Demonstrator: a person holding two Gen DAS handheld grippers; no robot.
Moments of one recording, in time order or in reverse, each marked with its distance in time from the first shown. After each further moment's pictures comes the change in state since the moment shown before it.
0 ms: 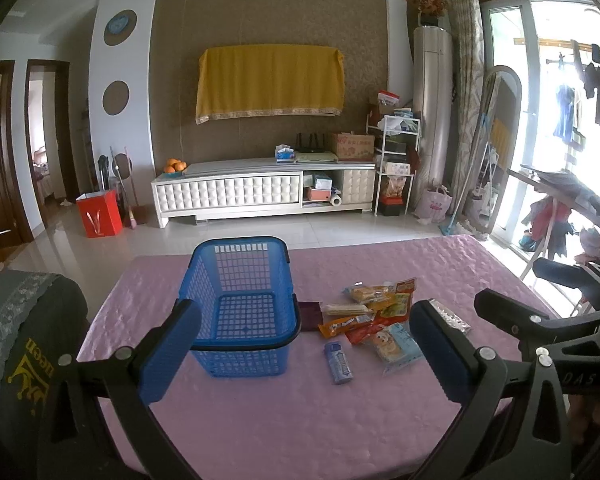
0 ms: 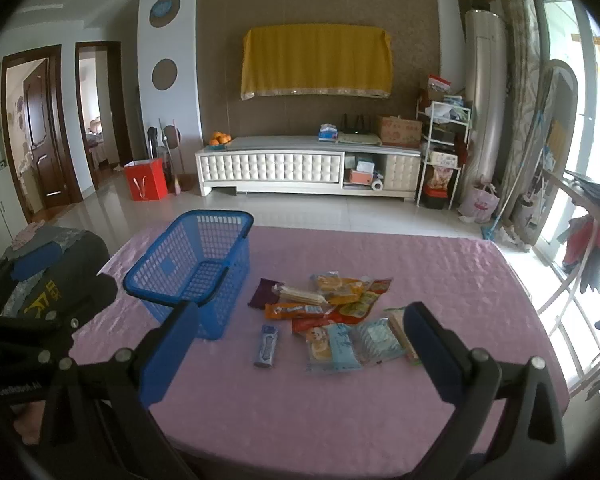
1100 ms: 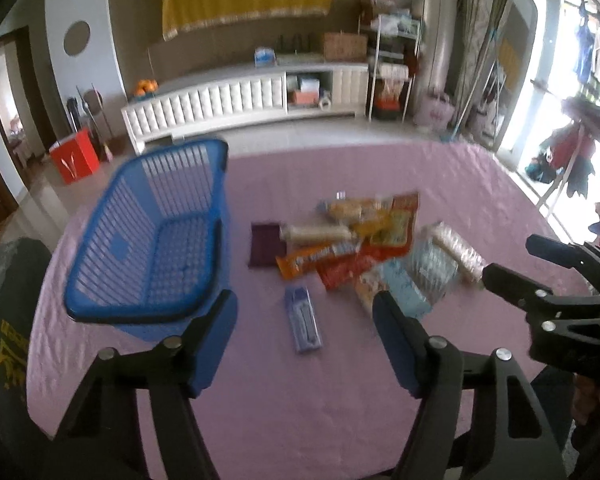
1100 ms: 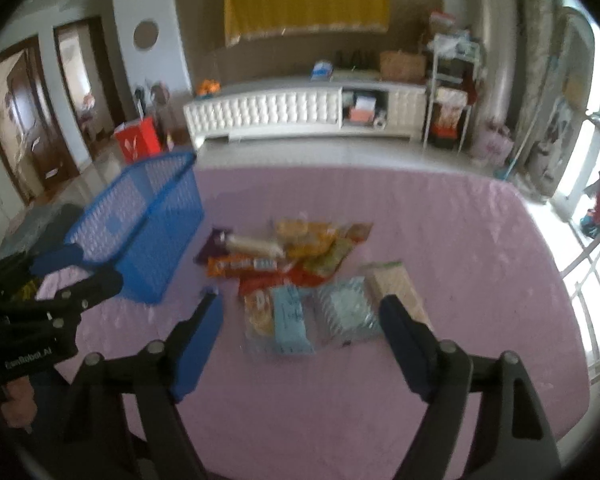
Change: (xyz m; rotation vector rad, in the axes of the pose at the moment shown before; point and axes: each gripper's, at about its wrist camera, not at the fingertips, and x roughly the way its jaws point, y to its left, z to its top) left arm 0.163 -0.053 -0.037 0.038 0.402 -0.025; right arm 0.110 -0.080 -0.035 0.024 0.240 0.056
